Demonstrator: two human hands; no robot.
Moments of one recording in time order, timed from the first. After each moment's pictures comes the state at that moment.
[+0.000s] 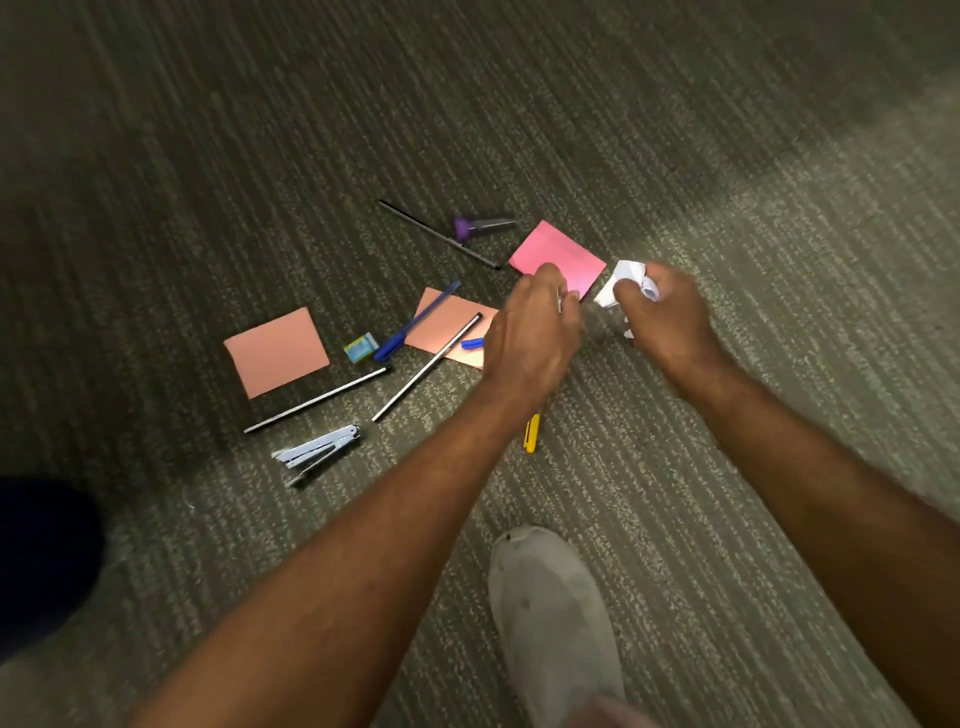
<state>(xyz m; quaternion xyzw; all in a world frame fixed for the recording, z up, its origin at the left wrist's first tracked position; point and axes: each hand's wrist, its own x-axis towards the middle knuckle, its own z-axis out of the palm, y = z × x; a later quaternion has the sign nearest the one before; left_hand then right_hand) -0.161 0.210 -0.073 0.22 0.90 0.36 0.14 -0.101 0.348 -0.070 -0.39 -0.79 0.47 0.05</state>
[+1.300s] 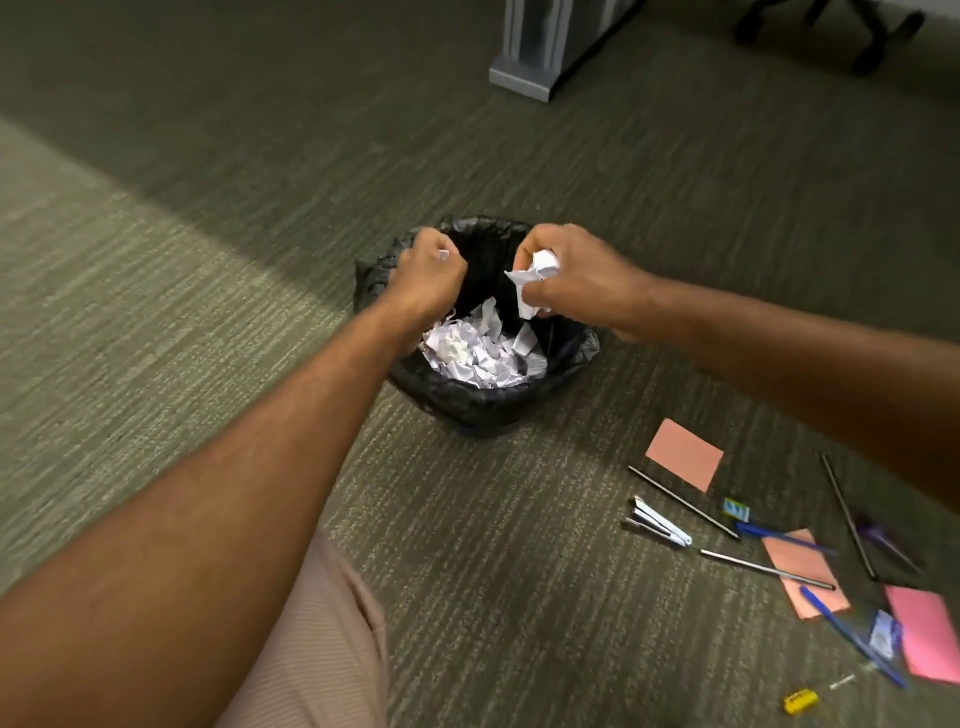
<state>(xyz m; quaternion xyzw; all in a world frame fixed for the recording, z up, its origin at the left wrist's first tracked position) -0.136 -0.345 0.138 -0.34 0.80 0.50 -0.06 -0.225 -0.188 0.173 0.34 -0.86 0.34 -0.21</state>
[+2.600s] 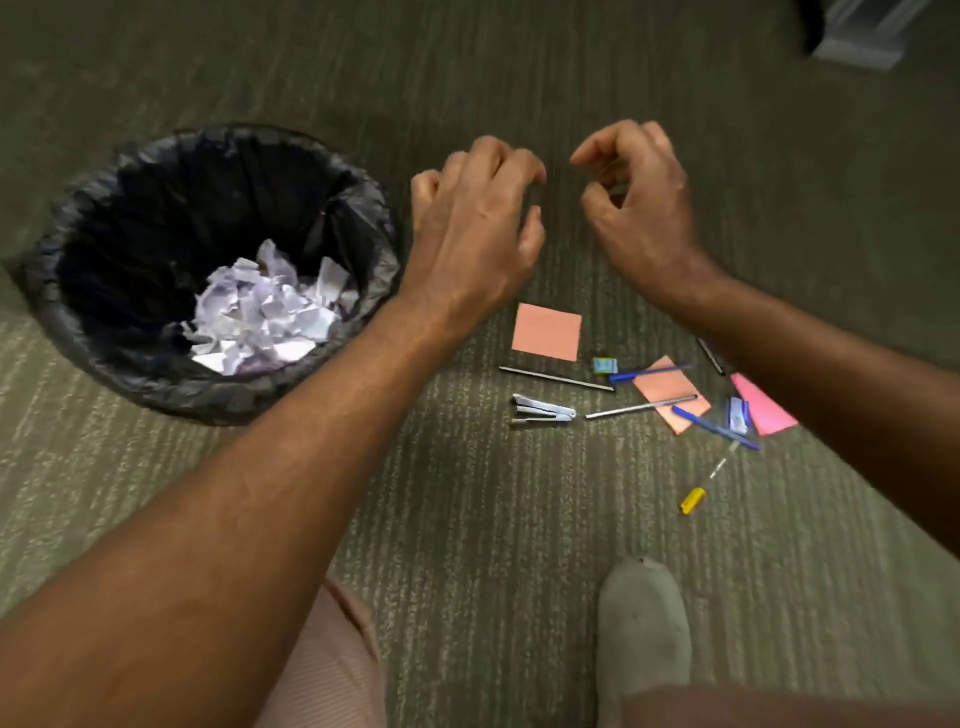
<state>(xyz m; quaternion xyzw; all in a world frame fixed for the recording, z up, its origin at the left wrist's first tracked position) -0.211 -0.153 0.101 0.09 0.95 0.24 -0.17 -0.255 0.017 0.109 0.14 -0.91 0.36 0.14</state>
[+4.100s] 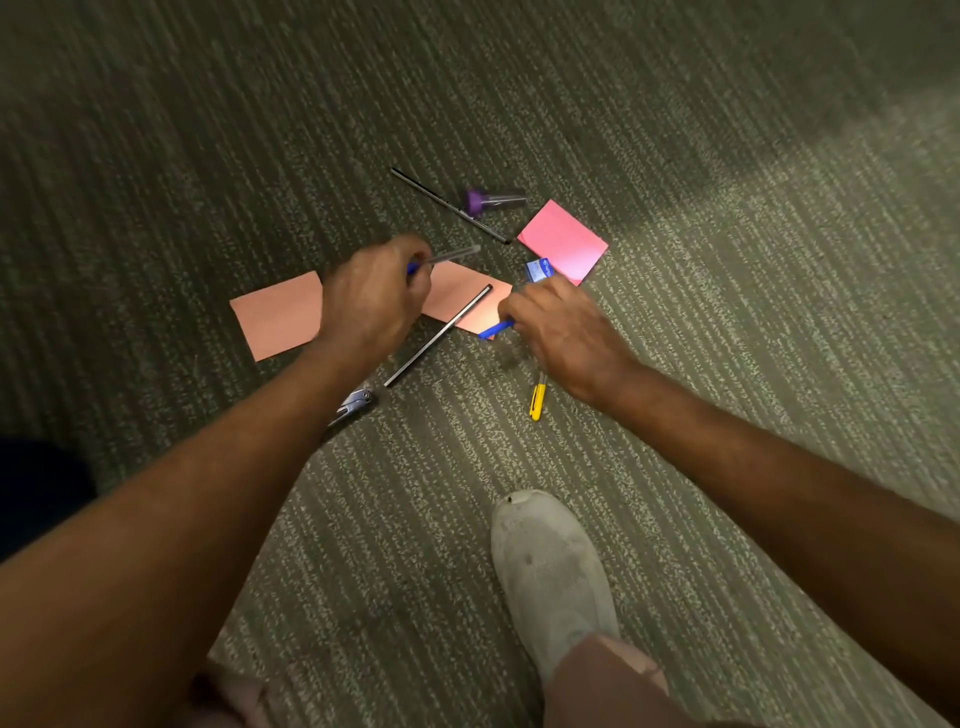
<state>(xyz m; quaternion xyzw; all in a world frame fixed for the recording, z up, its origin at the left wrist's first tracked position) -0.238 0.063 -0.063 0.24 0.94 0.23 0.10 -0.101 0.256 -0.078 0.04 -0.99 0.10 -0.01</state>
